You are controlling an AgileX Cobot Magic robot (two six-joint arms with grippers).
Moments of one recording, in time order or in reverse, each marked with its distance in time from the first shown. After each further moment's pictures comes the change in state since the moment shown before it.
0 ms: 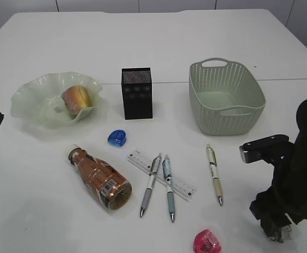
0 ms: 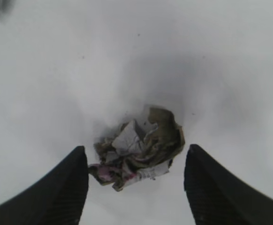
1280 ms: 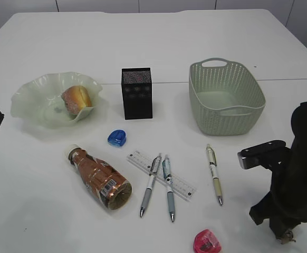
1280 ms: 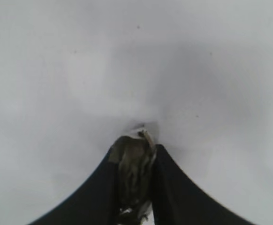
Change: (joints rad) left arm 0.000 0.000 0.000 0.000 -0.004 0.000; right arm 0.000 0.041 0.000 -0.011 -0.006 -0.010
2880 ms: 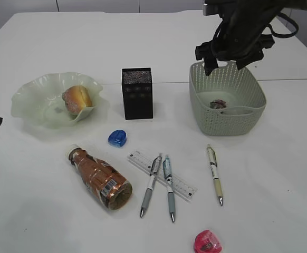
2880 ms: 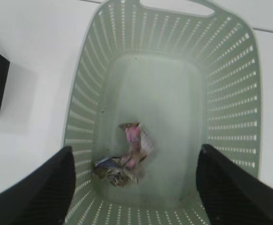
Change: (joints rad) left arm 0.000 0.000 0.000 -0.001 0.026 0.000; right arm 0.000 0.298 -1.026 -0.211 0.139 0.272
